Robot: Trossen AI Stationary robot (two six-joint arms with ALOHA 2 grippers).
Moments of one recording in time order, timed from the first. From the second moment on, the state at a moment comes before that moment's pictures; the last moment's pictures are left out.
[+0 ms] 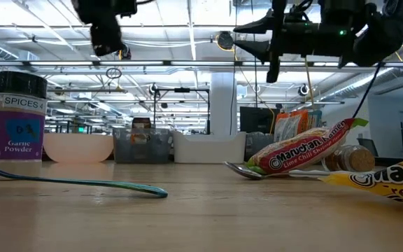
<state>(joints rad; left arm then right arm) 0.24 1.18 1.10 -0.87 0.45 -0.16 -0.13 1.41 0.47 1.24 0.19 0.70</state>
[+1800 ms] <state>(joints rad) -0.44 1.13 1.18 -0.89 -0.27 -1.65 0.13 1.49 0.53 1.42 -0.24 0.93</state>
